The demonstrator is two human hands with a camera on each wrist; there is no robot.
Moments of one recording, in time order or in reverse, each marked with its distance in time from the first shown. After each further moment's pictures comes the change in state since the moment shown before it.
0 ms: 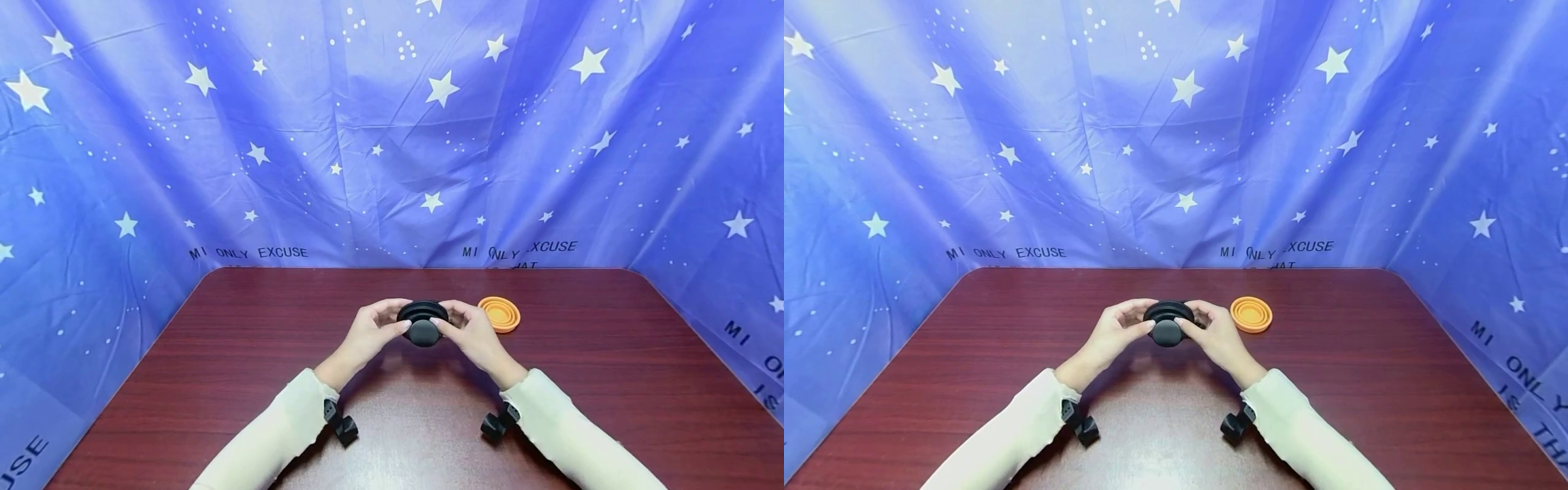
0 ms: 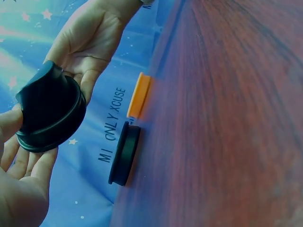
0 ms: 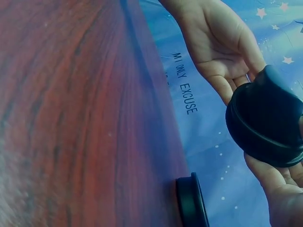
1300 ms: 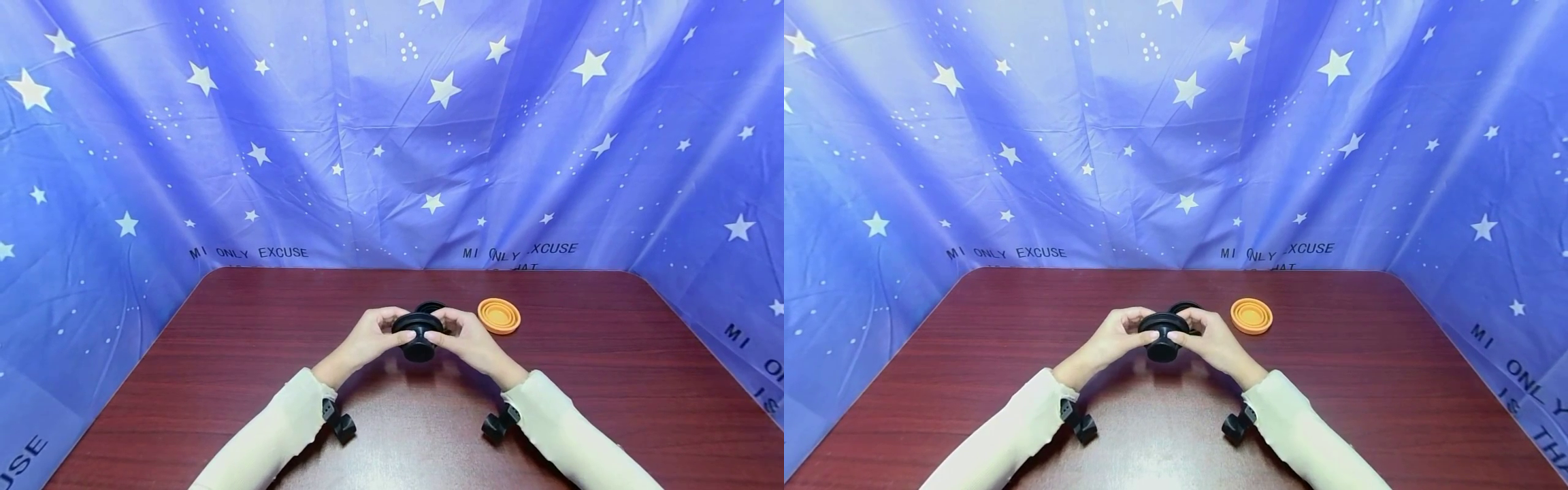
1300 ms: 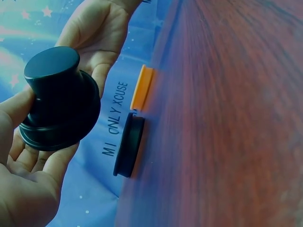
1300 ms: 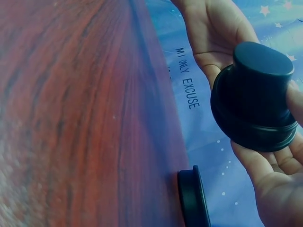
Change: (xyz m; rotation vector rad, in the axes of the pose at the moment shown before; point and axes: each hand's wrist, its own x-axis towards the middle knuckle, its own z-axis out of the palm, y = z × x) left_hand 0.001 0.000 -0.005 0.043 -0.179 -0.042; right_hand -0.001 0.002 -0.003 -0.053 -0.199 -0.023
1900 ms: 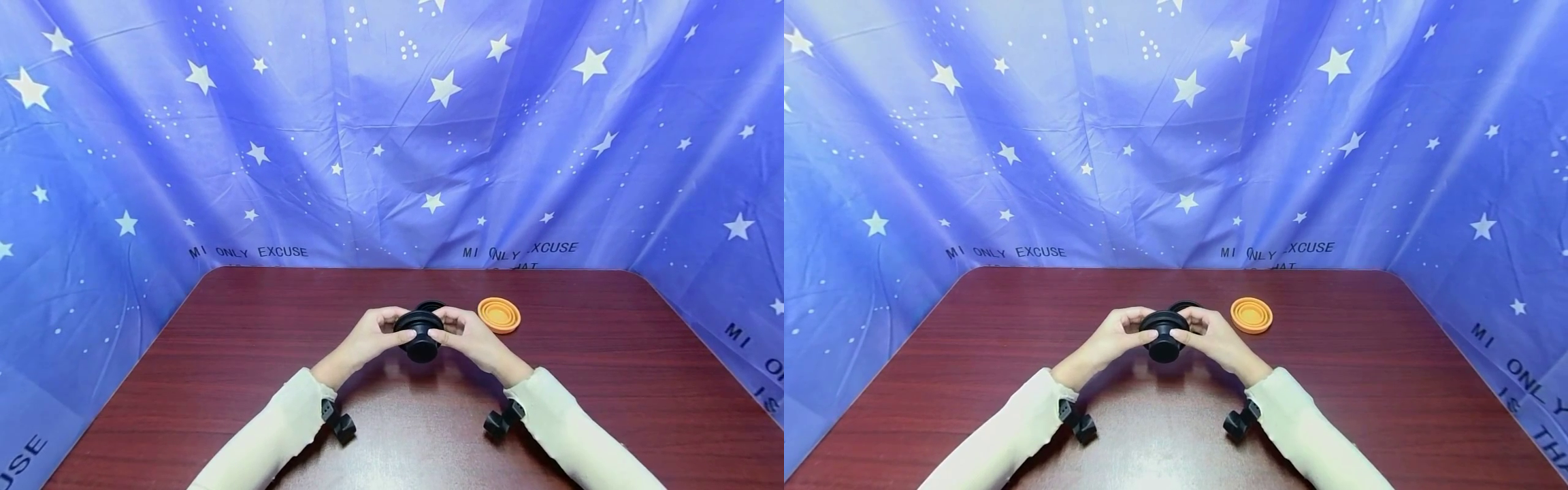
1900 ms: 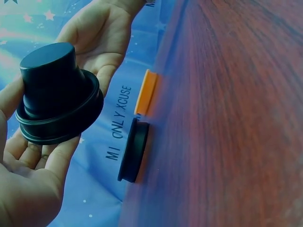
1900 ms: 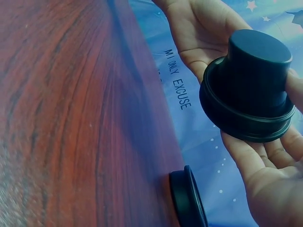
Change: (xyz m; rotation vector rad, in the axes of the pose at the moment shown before) left_hand -0.002 0.007 0.000 -0.073 -0.036 -0.050; right_hand 0.000 -0.003 -0.005 0.215 -0.081 0.114
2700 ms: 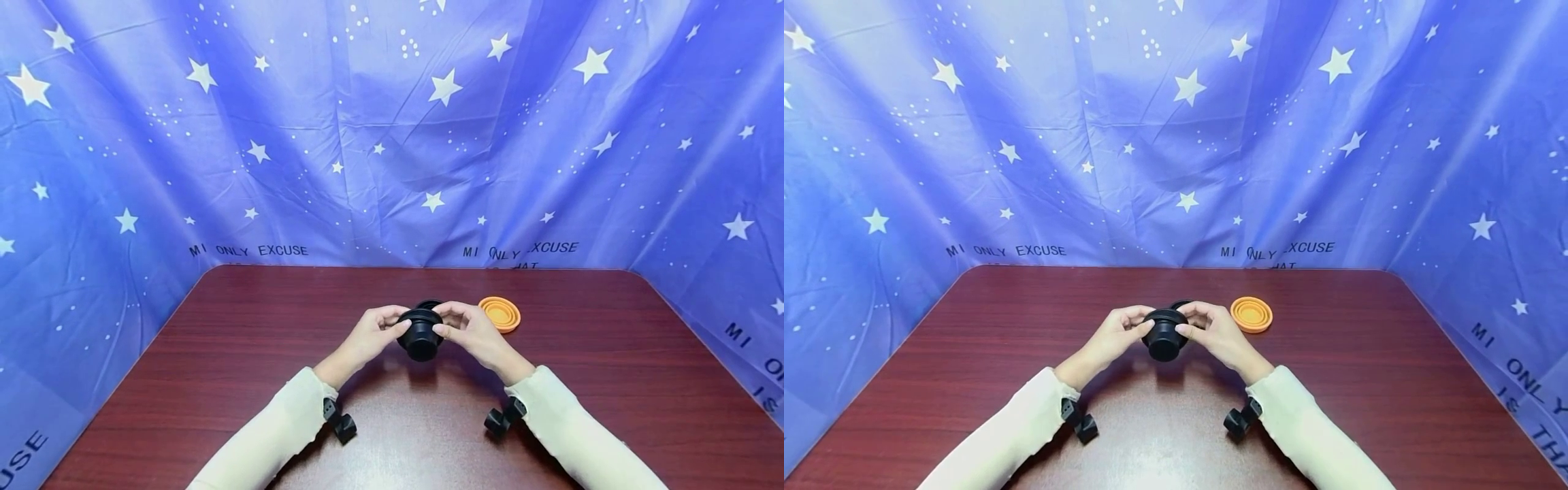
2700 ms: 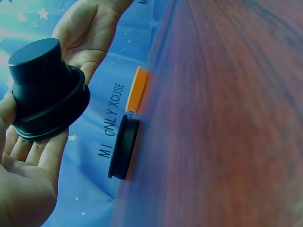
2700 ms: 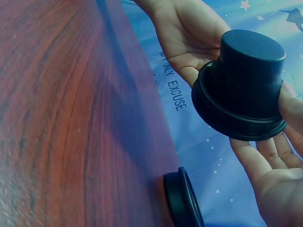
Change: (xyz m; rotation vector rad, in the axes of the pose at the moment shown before) left_hand 0.003 -0.011 -0.001 0.053 0.051 0.042; right_hand 0.001 -0.002 -0.004 -0.051 0.059 -0.078
